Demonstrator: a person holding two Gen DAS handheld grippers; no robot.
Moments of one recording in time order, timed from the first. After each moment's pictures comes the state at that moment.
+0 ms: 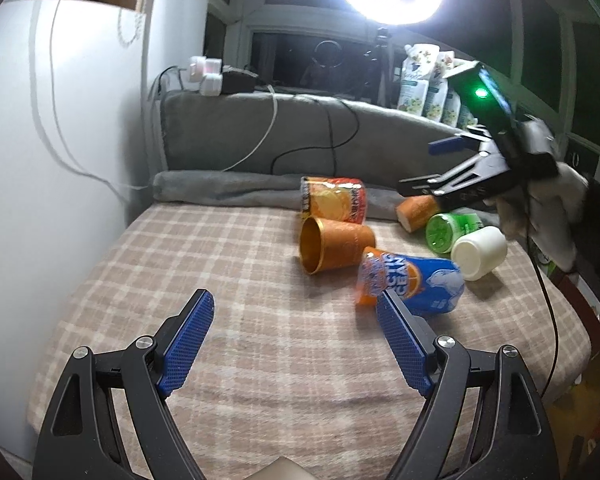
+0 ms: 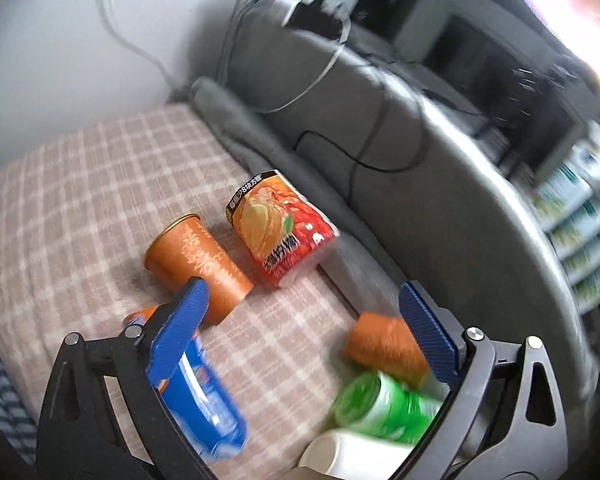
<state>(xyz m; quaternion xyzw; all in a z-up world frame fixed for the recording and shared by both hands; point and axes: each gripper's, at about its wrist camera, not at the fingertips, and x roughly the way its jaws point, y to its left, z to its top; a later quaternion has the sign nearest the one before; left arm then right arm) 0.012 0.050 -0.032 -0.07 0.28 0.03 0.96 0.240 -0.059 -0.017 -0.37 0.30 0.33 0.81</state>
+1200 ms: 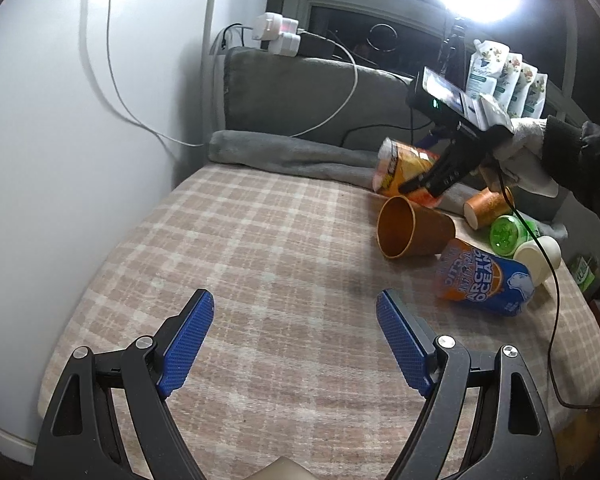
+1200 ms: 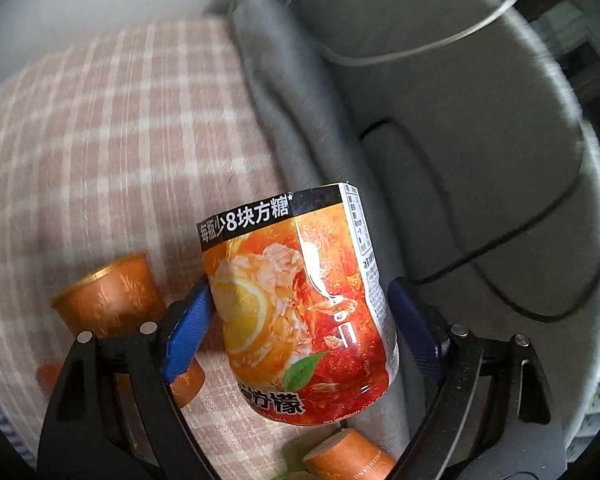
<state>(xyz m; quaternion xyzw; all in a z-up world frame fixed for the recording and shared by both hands) 0.026 0.109 -0.060 -0.10 0.32 0.09 0.94 0.338 0.049 -0.068 -0.49 0.37 0.39 0.69</state>
